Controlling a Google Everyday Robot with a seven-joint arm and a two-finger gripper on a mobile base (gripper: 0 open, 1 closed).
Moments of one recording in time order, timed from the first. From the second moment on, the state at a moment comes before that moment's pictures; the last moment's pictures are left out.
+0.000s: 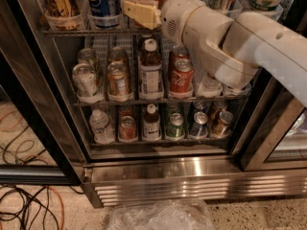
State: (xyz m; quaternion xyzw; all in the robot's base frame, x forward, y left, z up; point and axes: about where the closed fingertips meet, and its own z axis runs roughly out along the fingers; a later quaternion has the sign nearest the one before) arm 0.650 0.009 1.061 -0.27 0.60 0.25 0.71
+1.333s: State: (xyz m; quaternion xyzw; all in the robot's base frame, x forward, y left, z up) arm 0.652 0.013 1.060 -0.27 0.60 0.25 0.71
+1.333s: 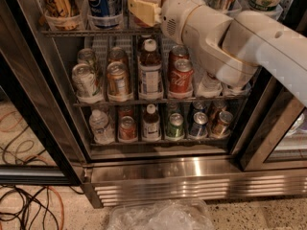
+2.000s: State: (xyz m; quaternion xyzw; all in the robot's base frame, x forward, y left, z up) arm 0.649 0.012 1.066 -0.27 0.60 0.25 0.71
